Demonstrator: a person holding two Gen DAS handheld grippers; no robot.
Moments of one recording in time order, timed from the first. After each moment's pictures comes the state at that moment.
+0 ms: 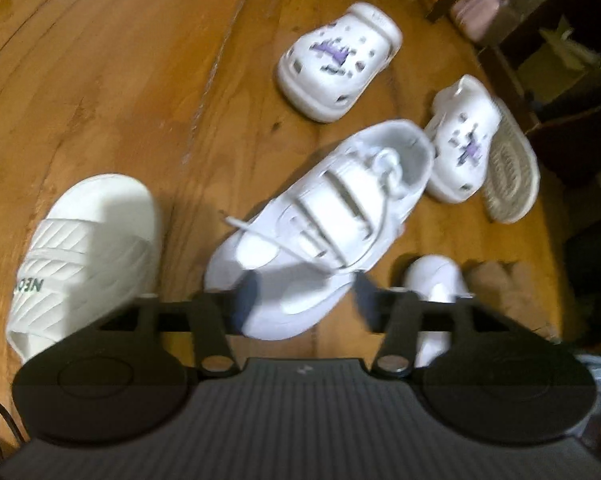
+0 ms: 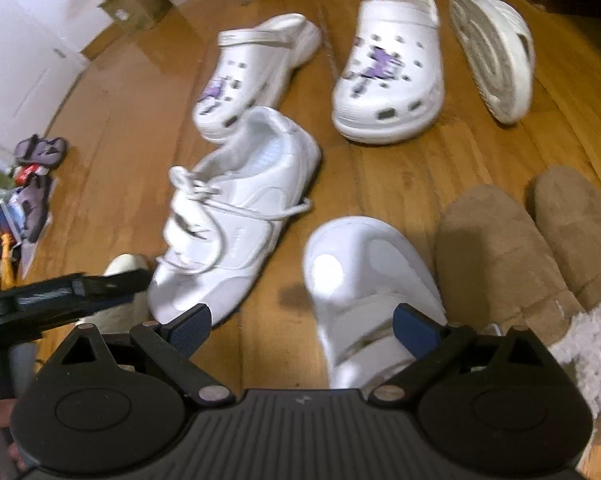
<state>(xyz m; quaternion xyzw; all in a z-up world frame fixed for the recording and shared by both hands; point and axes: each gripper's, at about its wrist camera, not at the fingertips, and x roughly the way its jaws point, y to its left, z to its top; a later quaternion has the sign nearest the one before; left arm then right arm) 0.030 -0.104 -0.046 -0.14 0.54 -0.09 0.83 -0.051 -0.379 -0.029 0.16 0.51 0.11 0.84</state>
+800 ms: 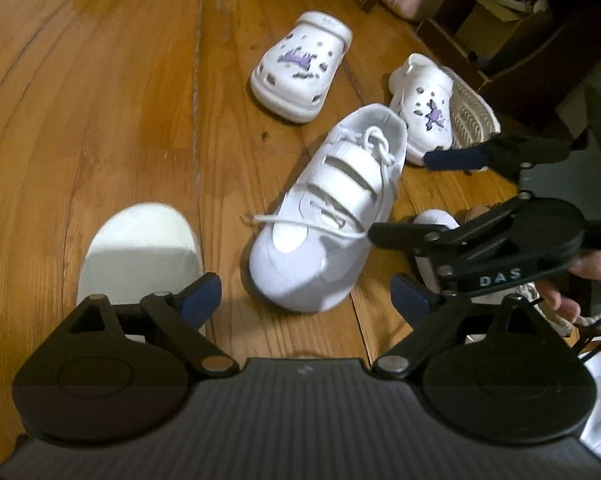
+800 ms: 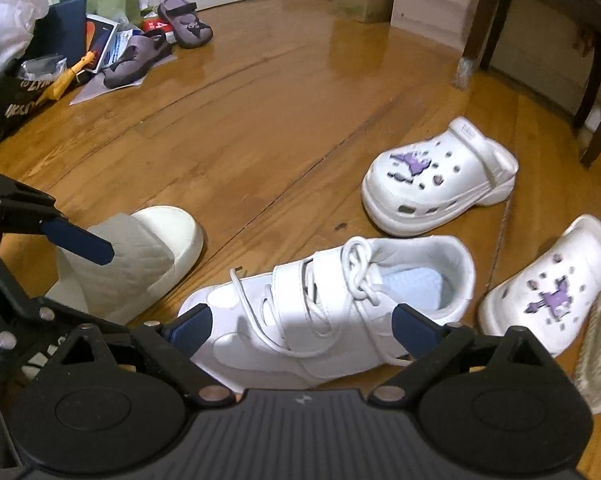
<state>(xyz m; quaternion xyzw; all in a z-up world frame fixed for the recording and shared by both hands) -0.002 -0.058 -0.033 -0.09 0.48 -0.19 0.85 0.006 -0.253 -0.028 -0.14 0.43 0.26 0.85</state>
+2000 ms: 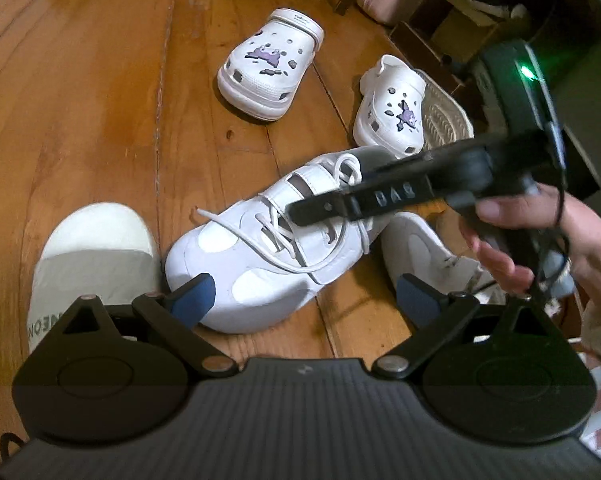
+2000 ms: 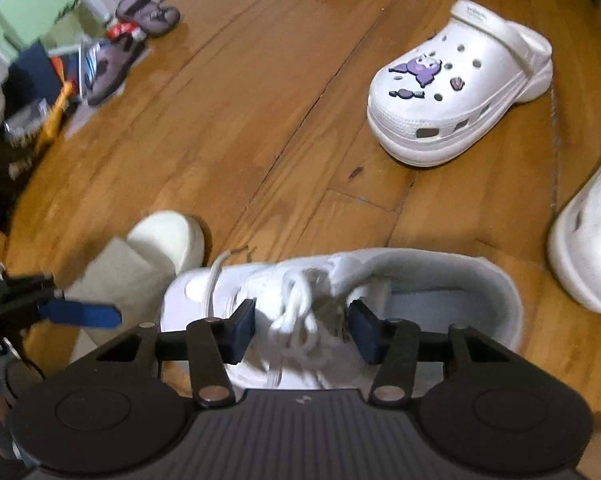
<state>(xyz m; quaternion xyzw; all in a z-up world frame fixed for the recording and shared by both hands) -0.002 -0.074 -0.045 -0.11 0.49 -0.22 0.84 0.069 -0.269 -0.067 0.02 0.55 0.29 0.79</state>
